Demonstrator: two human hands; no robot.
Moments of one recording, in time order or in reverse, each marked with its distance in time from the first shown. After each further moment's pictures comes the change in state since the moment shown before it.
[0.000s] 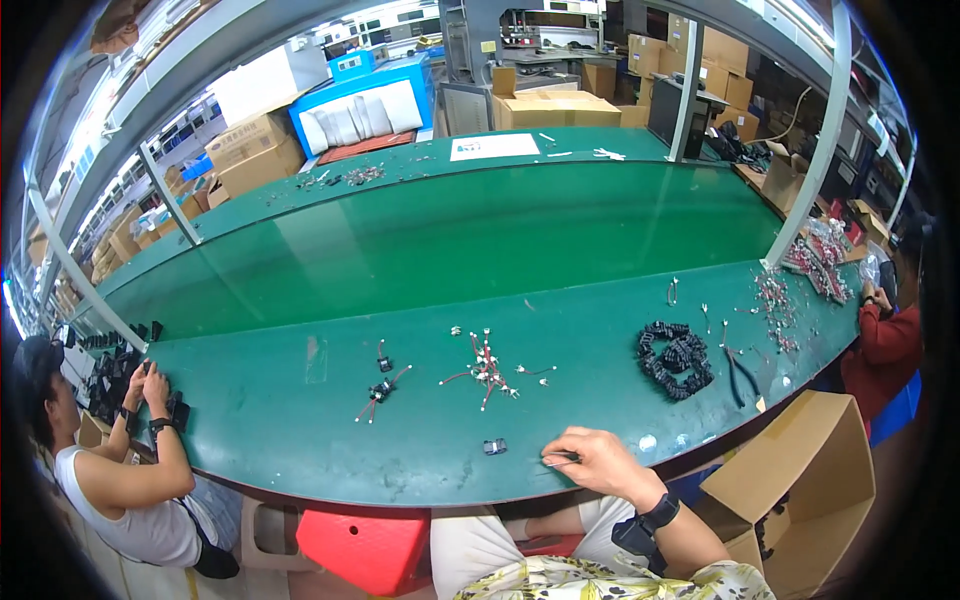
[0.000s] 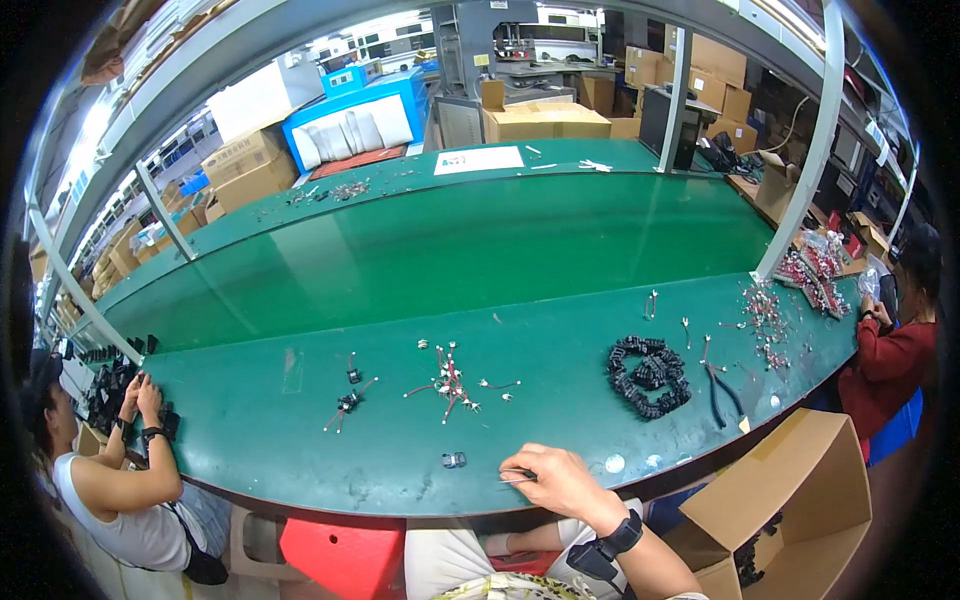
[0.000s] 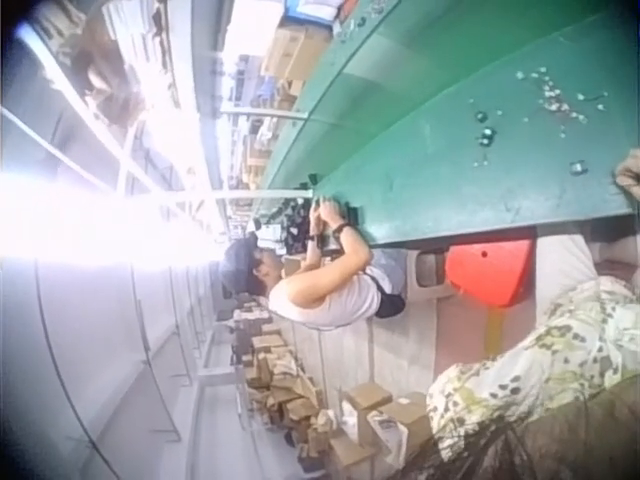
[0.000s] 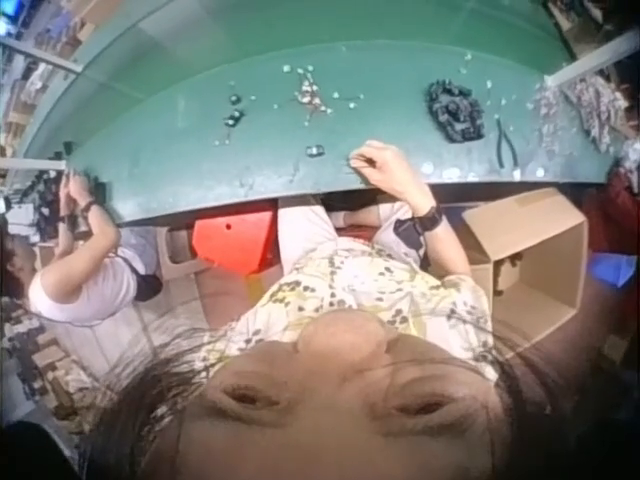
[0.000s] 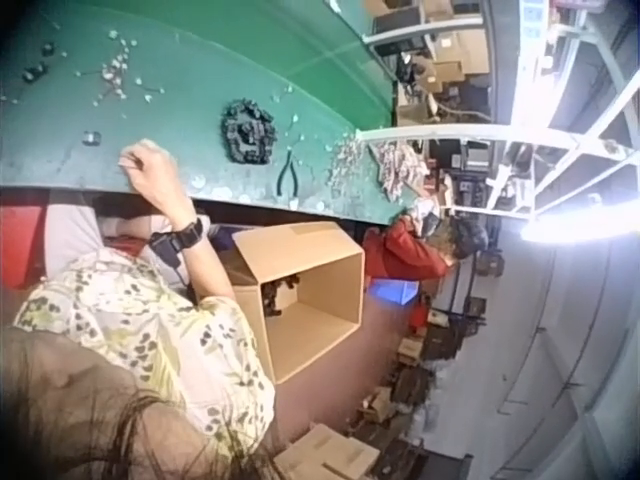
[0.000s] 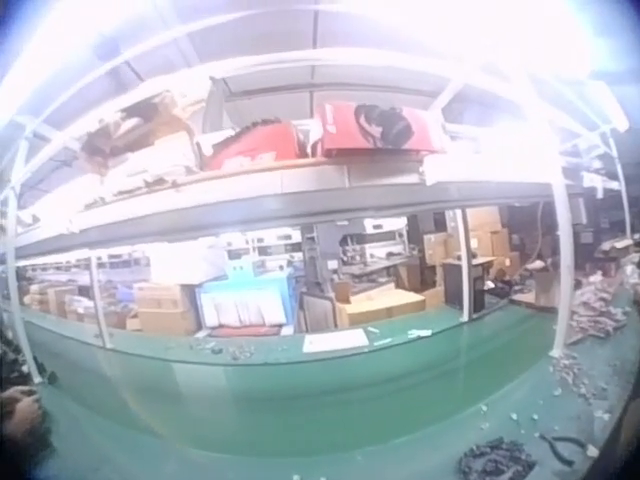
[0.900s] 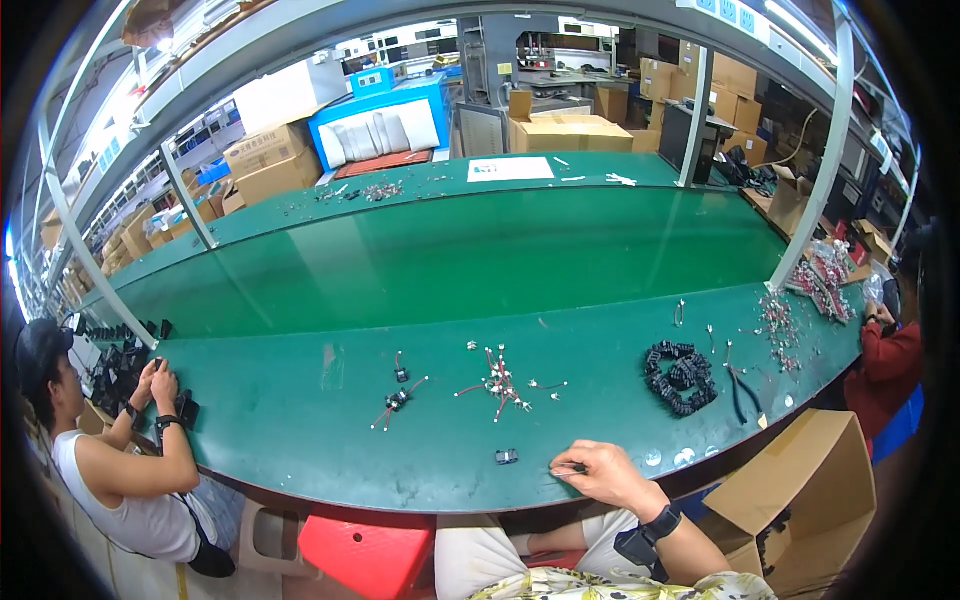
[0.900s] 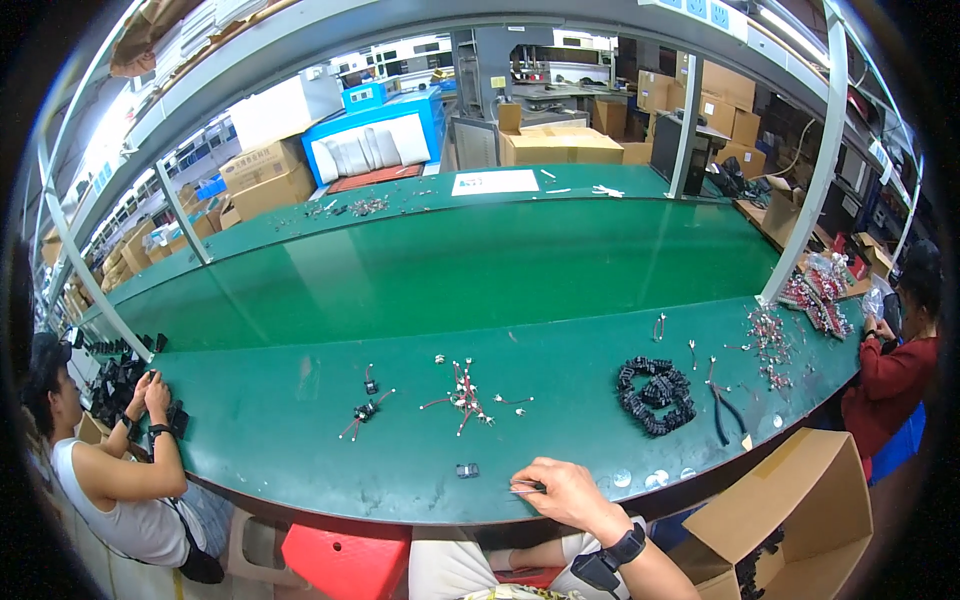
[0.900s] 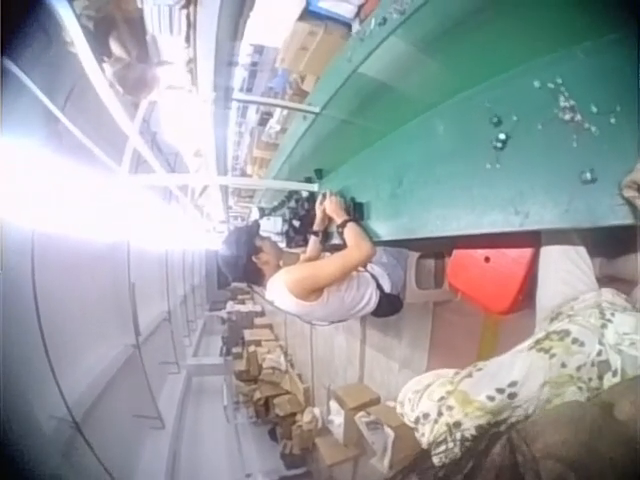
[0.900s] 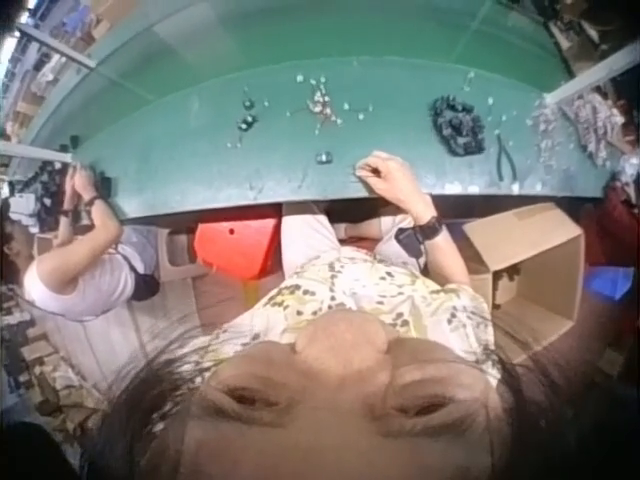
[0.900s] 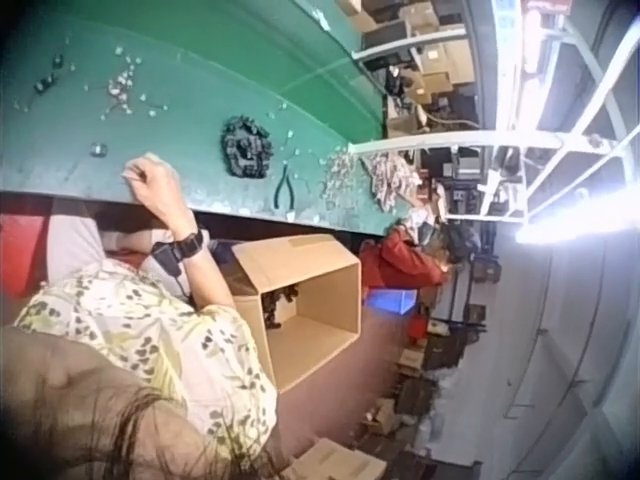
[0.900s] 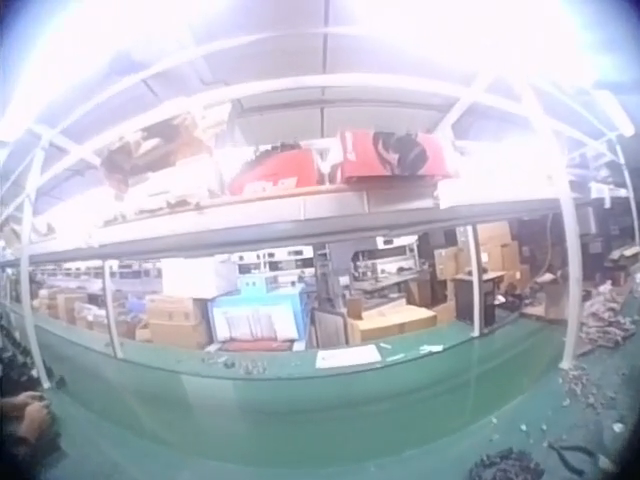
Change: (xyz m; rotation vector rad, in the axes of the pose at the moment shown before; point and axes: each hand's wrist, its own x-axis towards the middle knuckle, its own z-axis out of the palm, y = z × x) left_hand 0.013 0.010 -0.005 -0.198 -0.041 -0.035; right_hand -0.002 0.000 0.005 -0.112 0.052 -0.052
